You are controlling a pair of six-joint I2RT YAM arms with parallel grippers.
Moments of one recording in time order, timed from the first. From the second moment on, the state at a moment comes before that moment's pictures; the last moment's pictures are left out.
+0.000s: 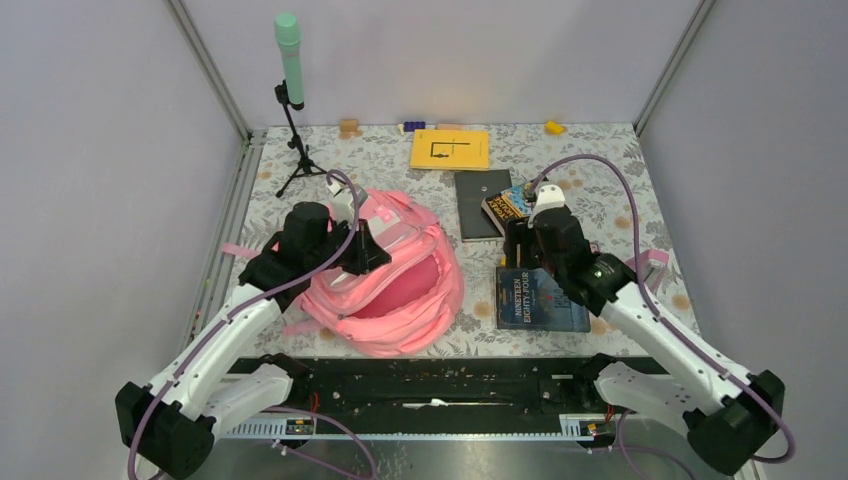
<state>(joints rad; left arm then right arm) -0.47 0.95 0.83 -0.43 0.38 -0.39 0.68 0.95 0.87 -0.49 0.30 0.27</state>
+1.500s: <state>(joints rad) -0.40 0.92 0.81 -0.46 0.47 -0.28 -0.11 1.63 0.97 -0.51 0.10 0.16</state>
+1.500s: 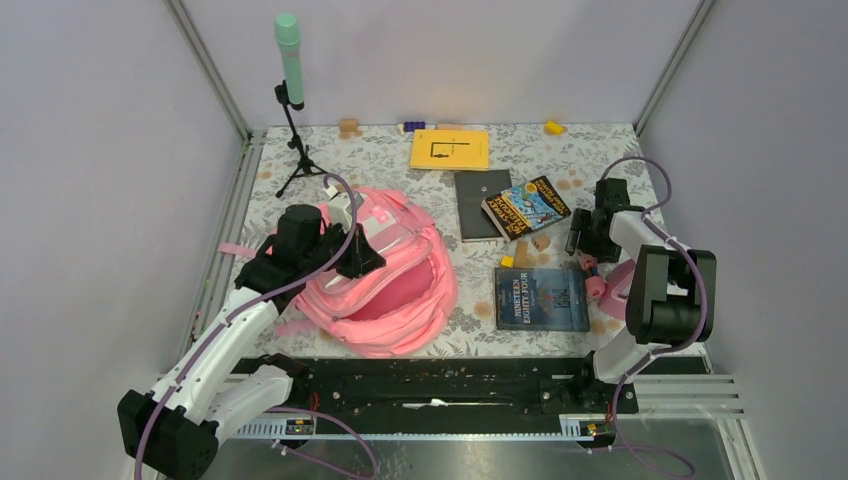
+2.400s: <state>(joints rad) -0.40 0.92 0.81 -0.46 0.47 -0.28 -0.07 1.58 0.95 -0.45 0.19 0.11</state>
